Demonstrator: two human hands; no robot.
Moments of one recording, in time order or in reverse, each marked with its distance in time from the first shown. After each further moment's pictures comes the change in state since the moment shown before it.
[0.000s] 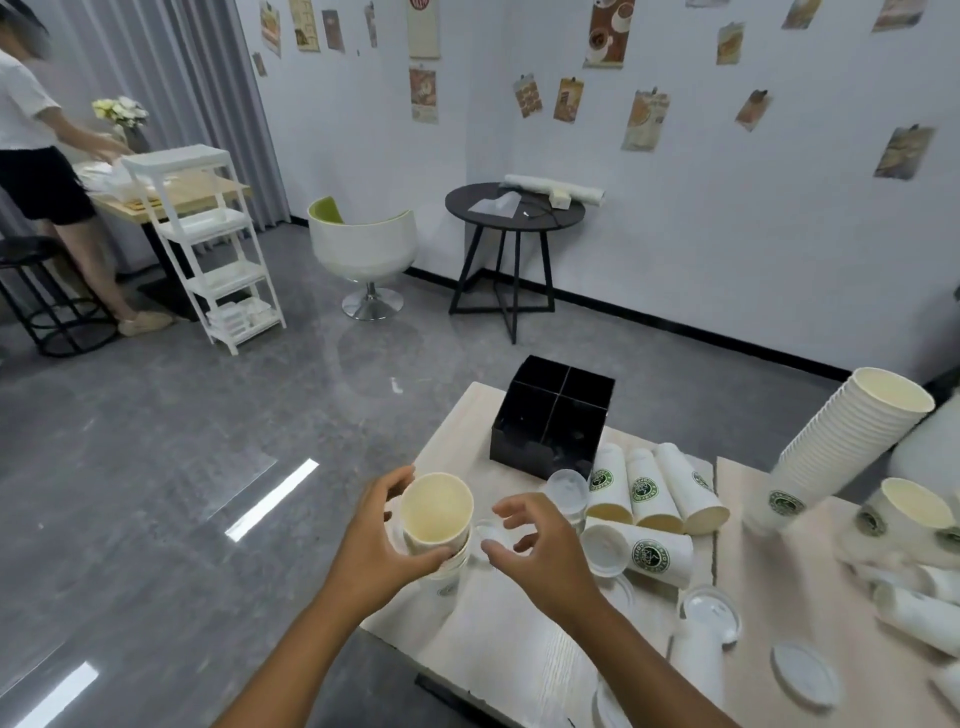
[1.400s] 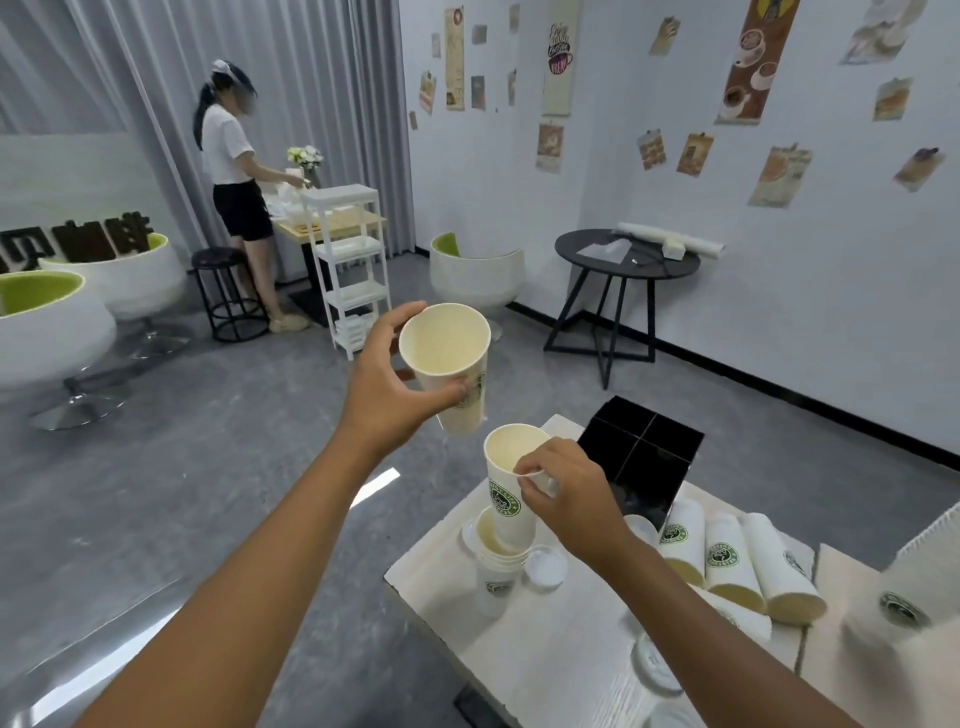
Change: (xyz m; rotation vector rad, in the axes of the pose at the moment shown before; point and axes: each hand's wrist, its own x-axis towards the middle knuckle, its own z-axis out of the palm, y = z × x) left_hand 0.034 0.134 -0.109 -0.067 0.468 0.243; right_hand 0.065 -0.063 -0.005 -0.264 -0.055 -0.612
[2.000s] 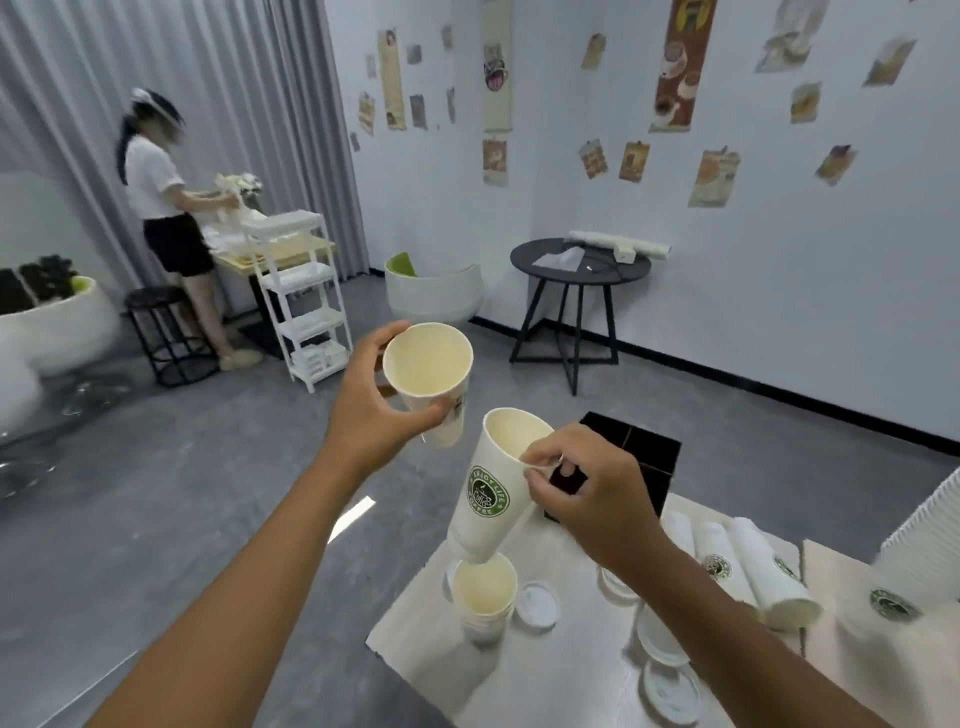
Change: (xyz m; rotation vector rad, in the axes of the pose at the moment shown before) left_hand 0.058 -0.033 0.022 0.020 -0.110 0.069; right_hand 0.037 -0.025 -0.055 0.095 0.210 -0.043
